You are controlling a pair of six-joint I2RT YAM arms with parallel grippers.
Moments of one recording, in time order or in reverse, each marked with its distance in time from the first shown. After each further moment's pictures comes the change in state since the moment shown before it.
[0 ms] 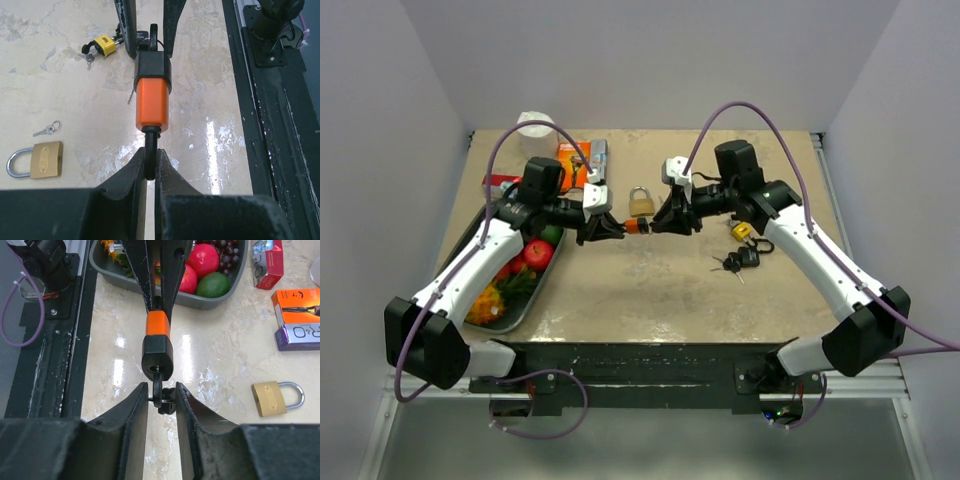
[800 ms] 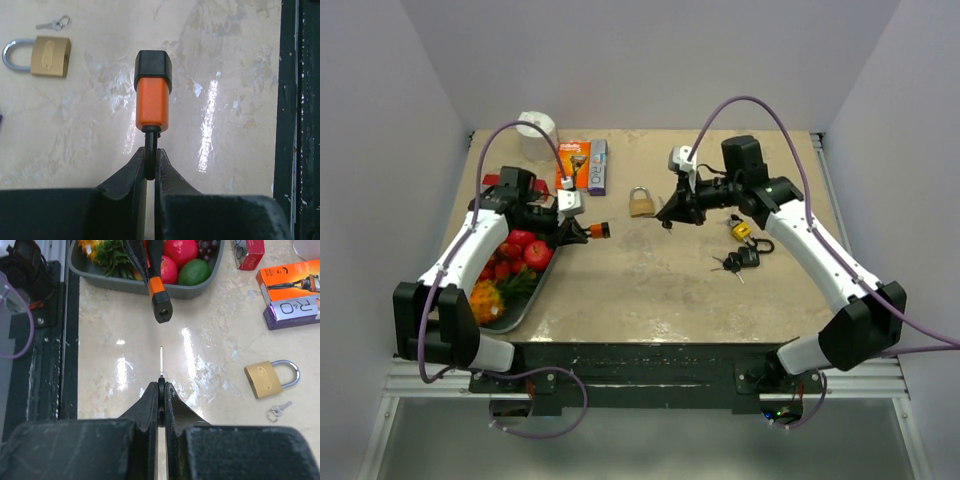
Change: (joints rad) left arm 0.235 0.086 -0.029 -0.268 -0.043 0.318; right arm -0.056 0.026 0.000 0.024 0.026 0.071
